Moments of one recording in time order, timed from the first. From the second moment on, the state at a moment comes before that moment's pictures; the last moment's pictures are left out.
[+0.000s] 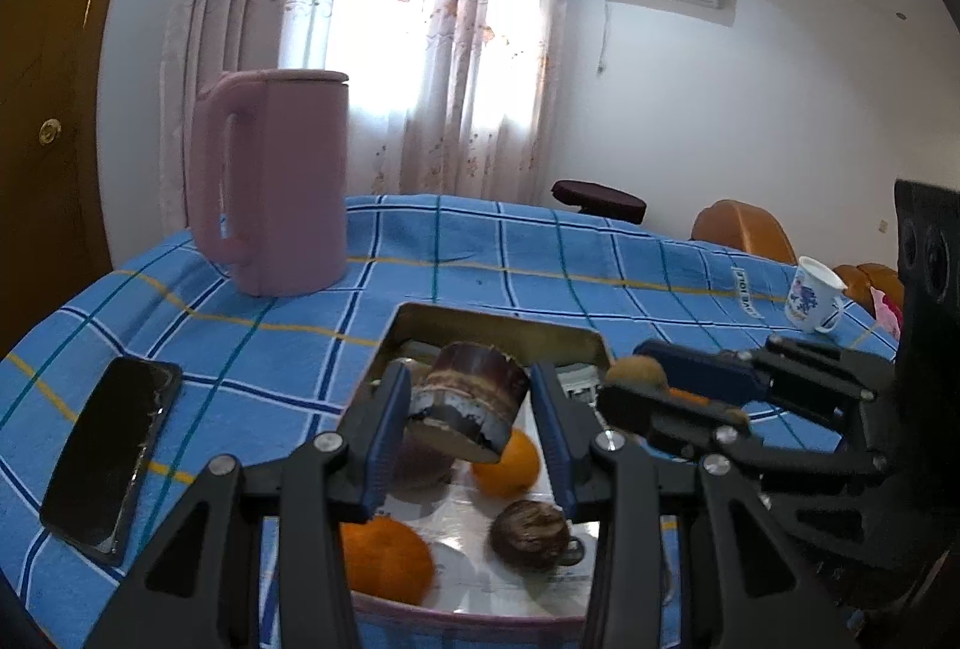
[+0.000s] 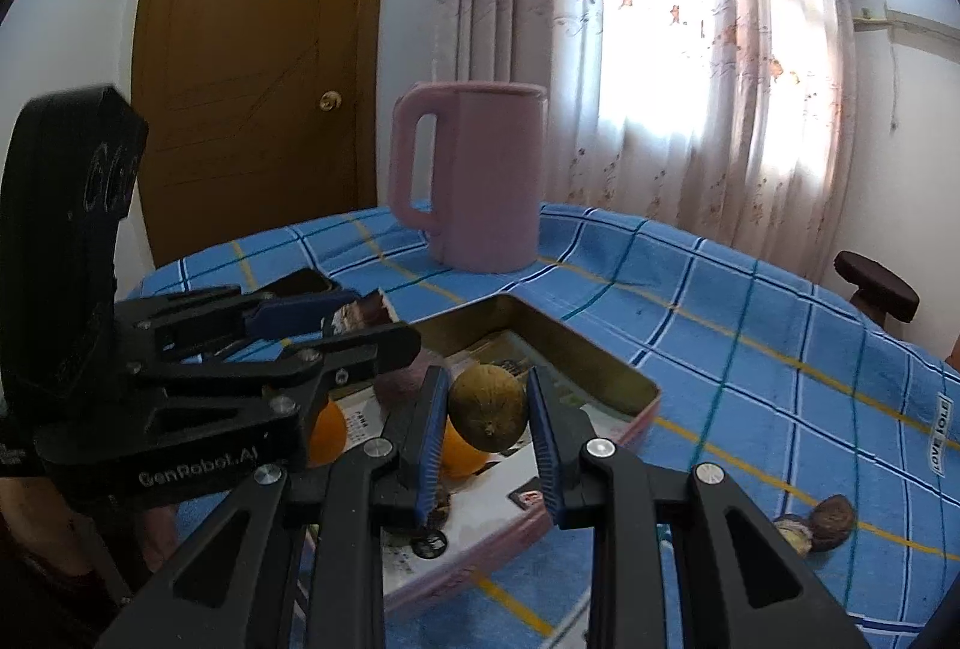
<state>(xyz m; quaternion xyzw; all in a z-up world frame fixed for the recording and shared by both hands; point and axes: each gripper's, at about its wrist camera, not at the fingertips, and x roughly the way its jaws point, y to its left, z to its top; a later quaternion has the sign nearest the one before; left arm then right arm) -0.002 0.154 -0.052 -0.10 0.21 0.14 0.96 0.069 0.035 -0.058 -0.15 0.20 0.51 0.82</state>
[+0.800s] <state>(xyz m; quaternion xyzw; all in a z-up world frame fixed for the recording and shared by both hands) 0.003 0.155 -0.074 -0.10 0.25 0.13 0.95 0.069 0.055 -0.086 -0.20 0.26 0.50 0.80</state>
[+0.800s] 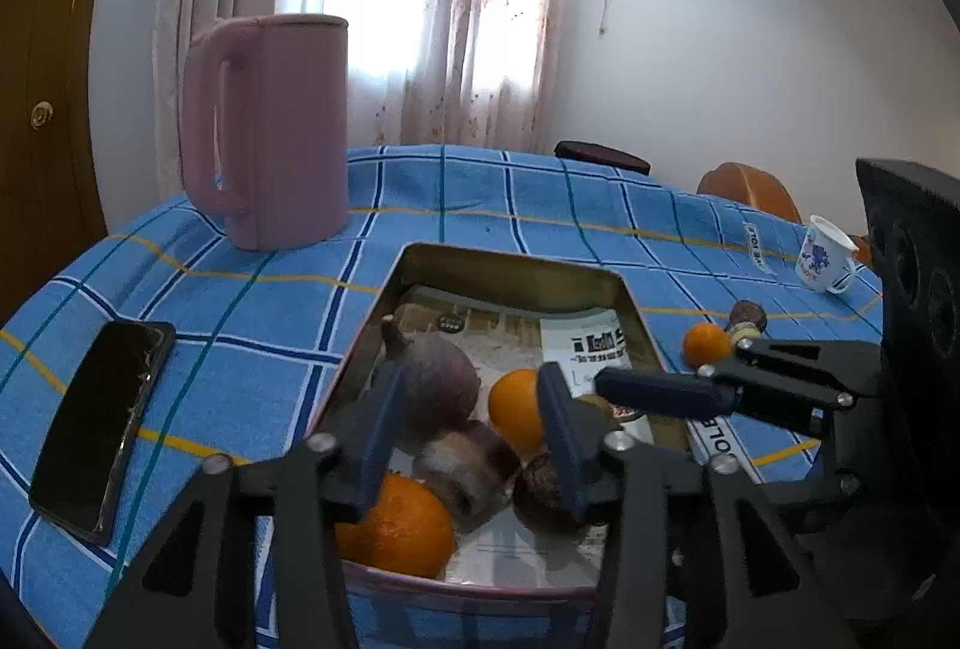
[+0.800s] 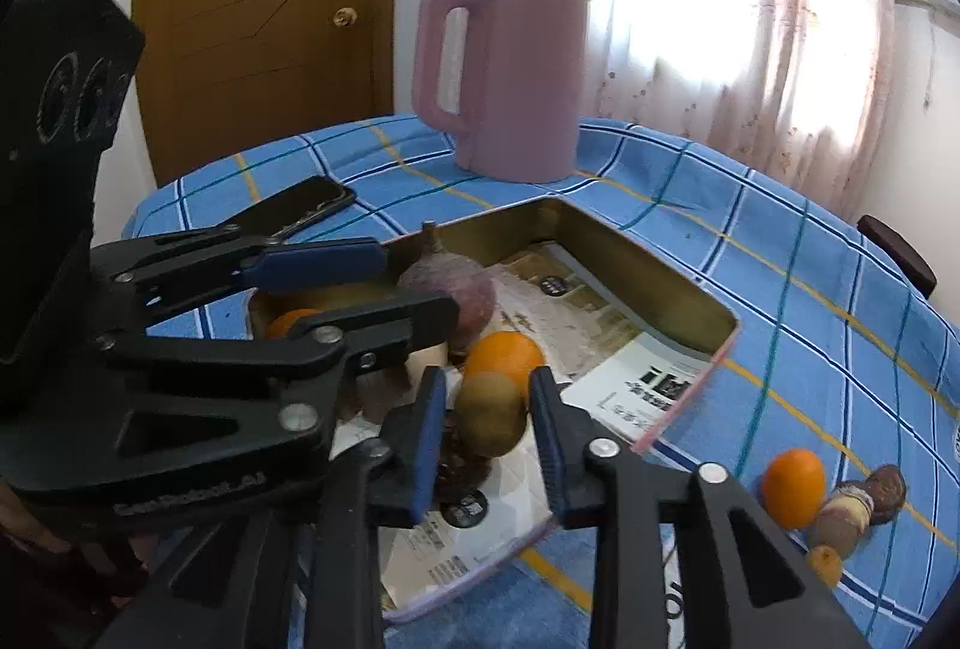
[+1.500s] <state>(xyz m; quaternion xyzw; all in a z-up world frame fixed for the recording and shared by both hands) 0.016 0.110 -0.059 -0.07 0.23 0.10 0.96 0.166 0.004 -0.098 -0.27 0.29 0.34 0.85</state>
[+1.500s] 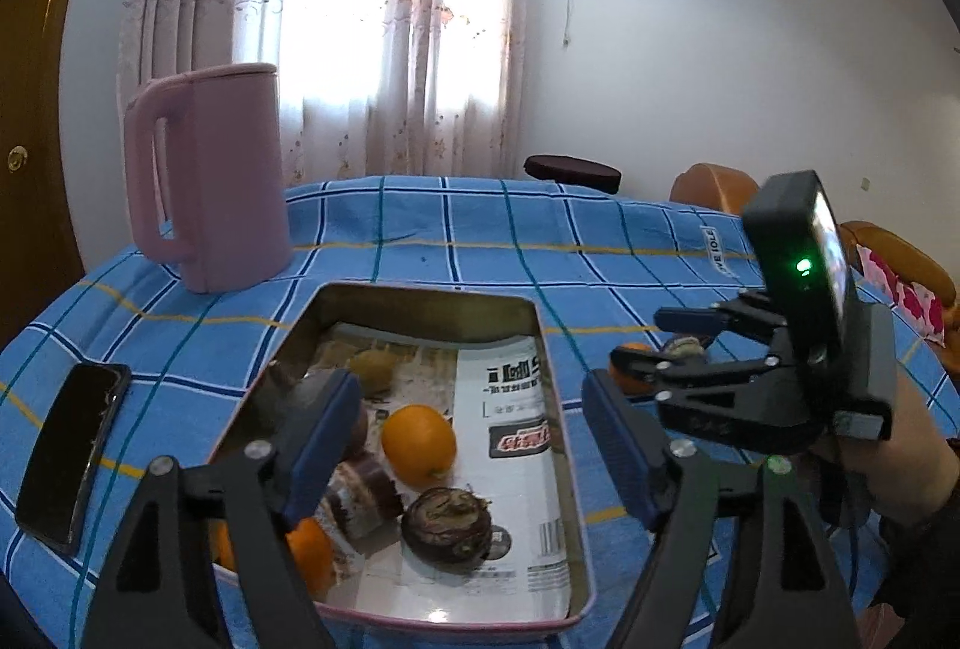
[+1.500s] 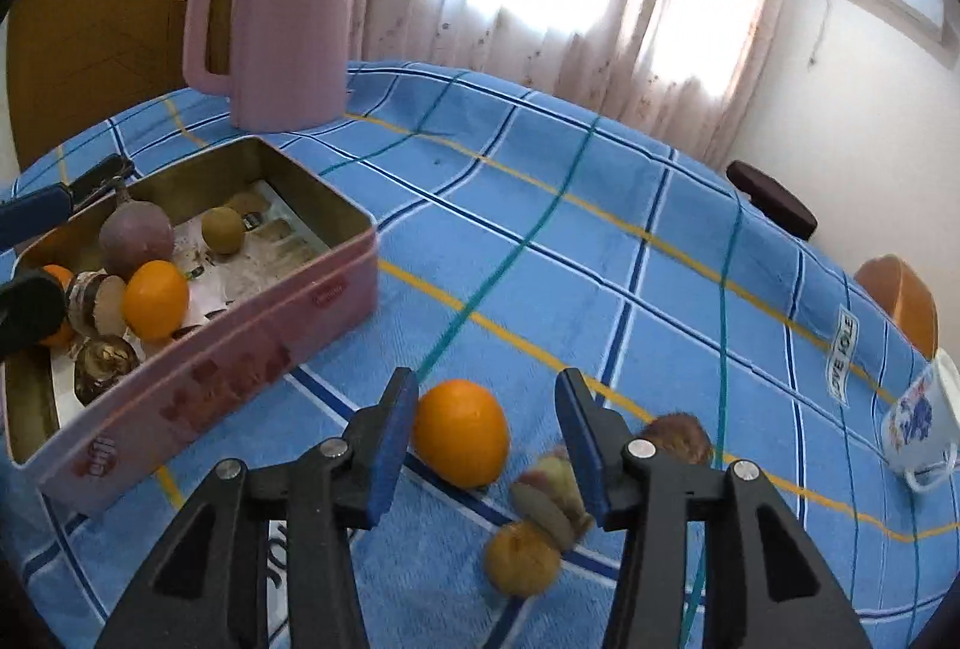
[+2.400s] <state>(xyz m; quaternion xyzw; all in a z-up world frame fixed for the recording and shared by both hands) 0.132 -0.007 -0.079 -0.01 0.34 -0.02 0.94 0.191 -0.137 -0.075 -0.09 0.30 0.28 0.91</state>
